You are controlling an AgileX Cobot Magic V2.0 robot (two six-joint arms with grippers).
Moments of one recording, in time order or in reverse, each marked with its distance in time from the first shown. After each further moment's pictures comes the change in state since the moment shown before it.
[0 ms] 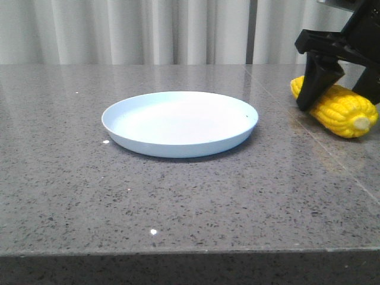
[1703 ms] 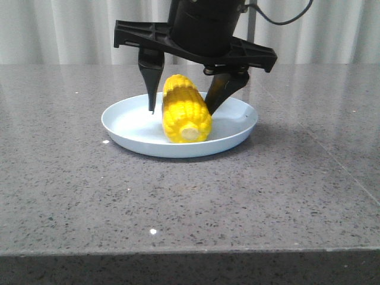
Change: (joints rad) left arm 0.000 0.000 0.000 0.000 0.000 0.002; right arm 0.579 0.214 -0.363 -0.436 0.132 0.784
